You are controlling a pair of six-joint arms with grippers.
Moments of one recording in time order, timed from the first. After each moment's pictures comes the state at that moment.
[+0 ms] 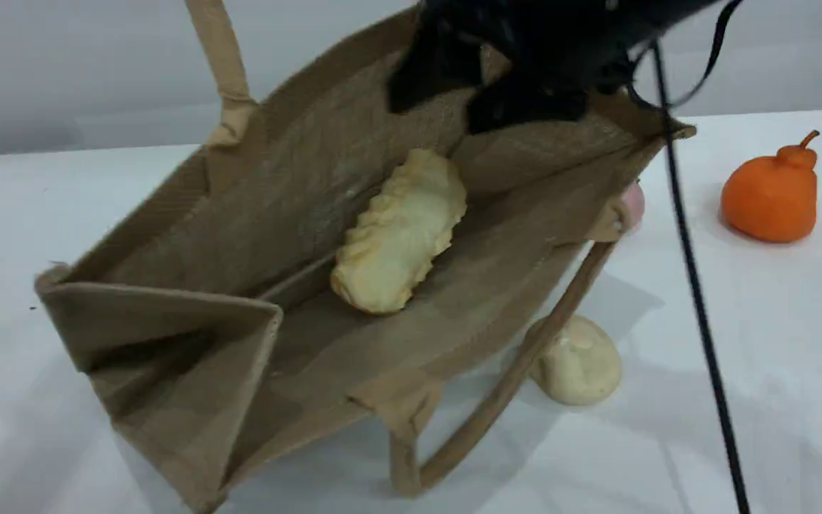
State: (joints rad) left arm -0.25 1.73 -1.79 -0.66 1.22 0.78; right arm 0.41 1.78 -1.05 1.42 0.47 -1.05
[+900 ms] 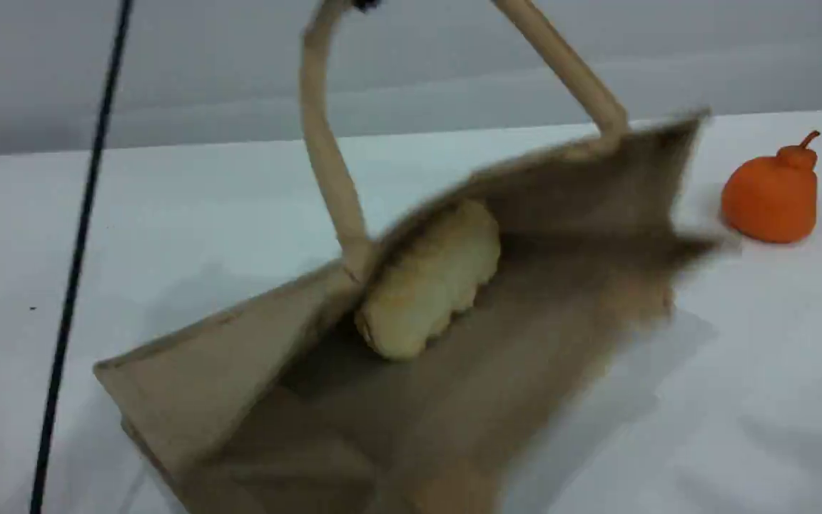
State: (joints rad) left arm -0.32 2.03 -1.79 -0.73 1.22 0.75; right arm 0.10 0.95 -1.05 0.68 0.90 -0.41
